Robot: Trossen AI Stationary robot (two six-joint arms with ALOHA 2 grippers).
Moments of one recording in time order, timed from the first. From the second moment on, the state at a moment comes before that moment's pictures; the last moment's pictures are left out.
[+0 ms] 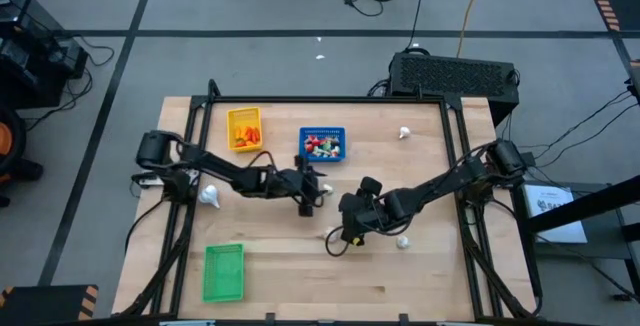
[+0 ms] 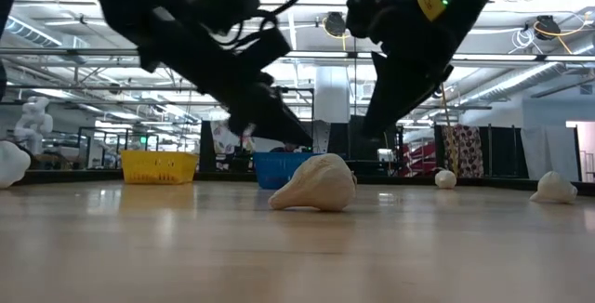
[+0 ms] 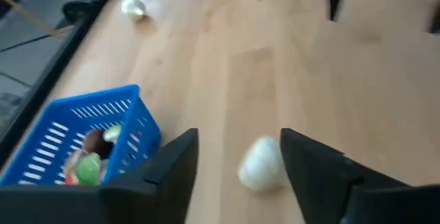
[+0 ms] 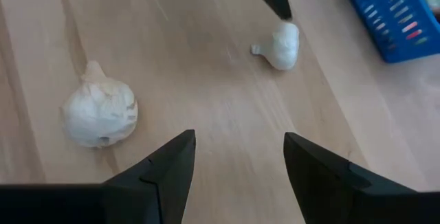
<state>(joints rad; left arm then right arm) -0.07 1.75 0.76 0.46 -0.28 0.24 0.33 1.75 1.14 -0.53 0.45 0.62</state>
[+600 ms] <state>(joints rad) -0.01 1.98 0.89 0.44 -0.15 0.14 0.33 1.75 1.14 -0.53 0.44 0.62</state>
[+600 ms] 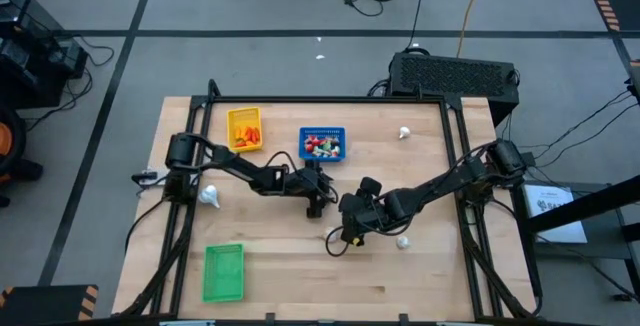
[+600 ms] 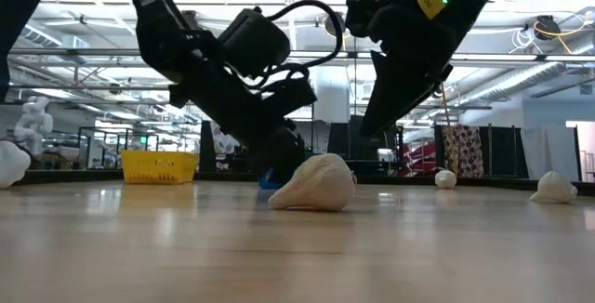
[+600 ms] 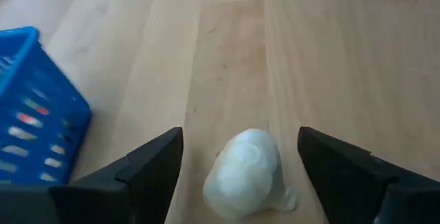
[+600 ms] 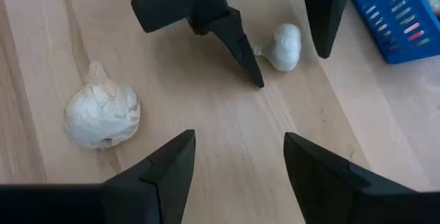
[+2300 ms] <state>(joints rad) -0.79 1.28 0.86 -0.64 0.04 -0.95 0.36 1.75 1.14 -0.46 0.39 0.59</state>
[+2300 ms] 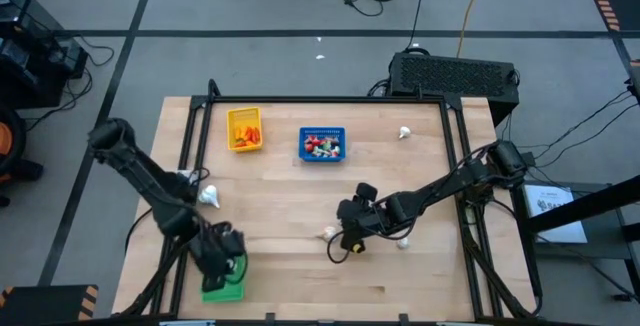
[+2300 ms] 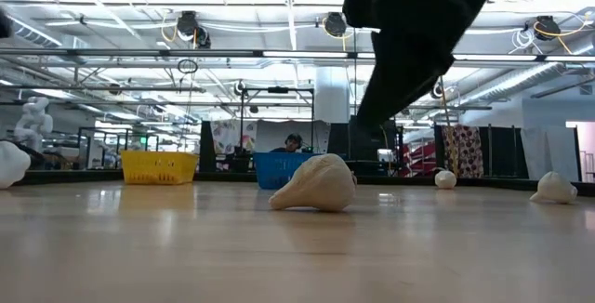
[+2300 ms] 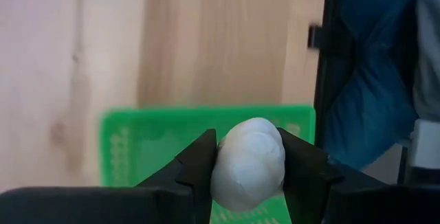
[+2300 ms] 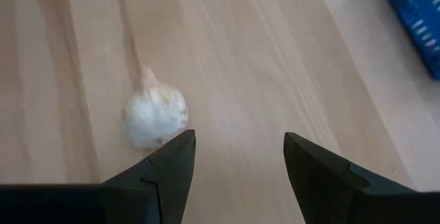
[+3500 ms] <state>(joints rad) -0.79 1.36 1.00 -1.05 -0.06 -0.75 0.34 1.75 1.14 -0.37 0.39 0.53</state>
